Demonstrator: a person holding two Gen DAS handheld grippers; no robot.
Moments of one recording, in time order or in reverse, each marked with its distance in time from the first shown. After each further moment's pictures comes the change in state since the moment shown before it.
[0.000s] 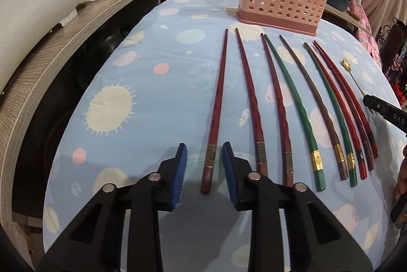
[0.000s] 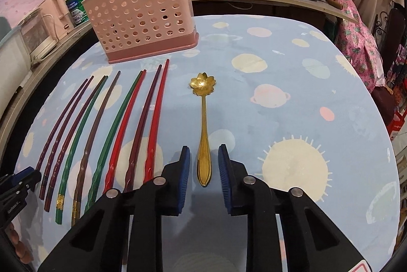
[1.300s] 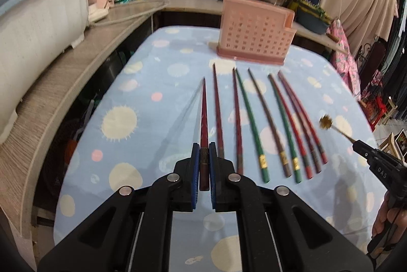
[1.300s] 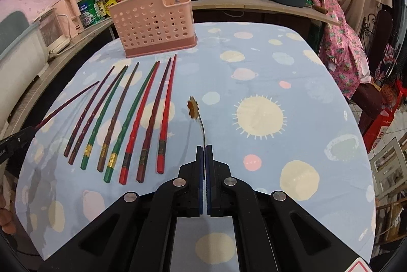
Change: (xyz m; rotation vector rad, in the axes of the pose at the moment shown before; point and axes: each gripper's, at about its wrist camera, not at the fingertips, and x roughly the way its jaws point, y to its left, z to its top) left arm -0.086 -0.004 0.005 -0.027 -0.128 -0.099; right arm -0.098 -0.002 -0.045 -0.001 -0.064 -0.017
